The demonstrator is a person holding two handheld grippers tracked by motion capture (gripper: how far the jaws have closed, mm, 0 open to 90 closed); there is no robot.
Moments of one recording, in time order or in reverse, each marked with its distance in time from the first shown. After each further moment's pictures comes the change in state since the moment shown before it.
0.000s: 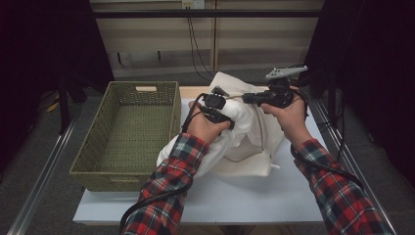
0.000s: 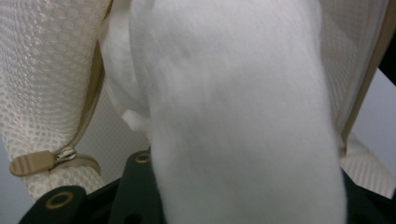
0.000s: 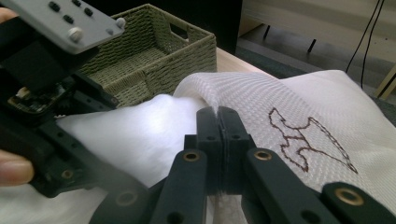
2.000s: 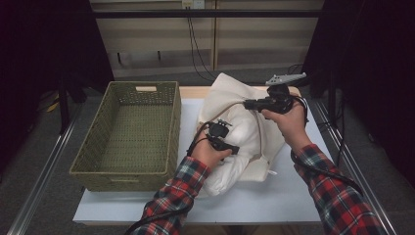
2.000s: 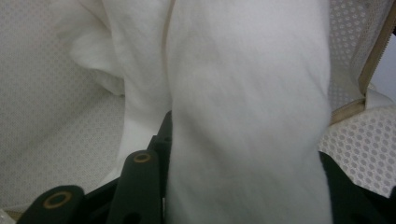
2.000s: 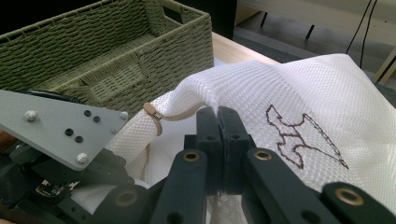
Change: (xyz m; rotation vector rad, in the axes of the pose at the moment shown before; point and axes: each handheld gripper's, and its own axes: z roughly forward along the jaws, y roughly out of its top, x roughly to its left) left arm -0.003 -0.066 0.056 0.014 -0.131 0.073; right arm -0.002 -0.018 0.003 0.035 -0.017 0.031
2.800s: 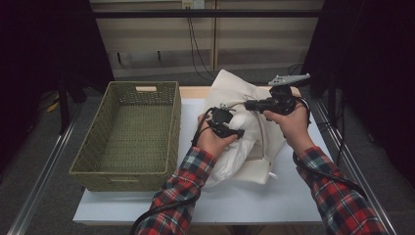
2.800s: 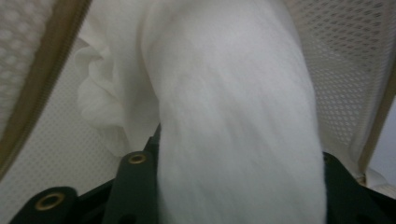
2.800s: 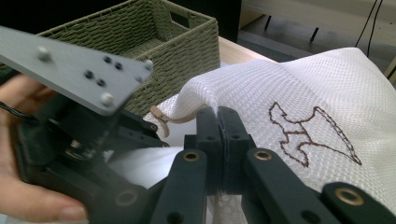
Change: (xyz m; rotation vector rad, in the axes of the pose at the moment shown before) left arm 0.000 0.033 -0.001 -0.146 0.029 0.069; right arm 0.006 0.000 -0.009 -0.013 0.014 0.010
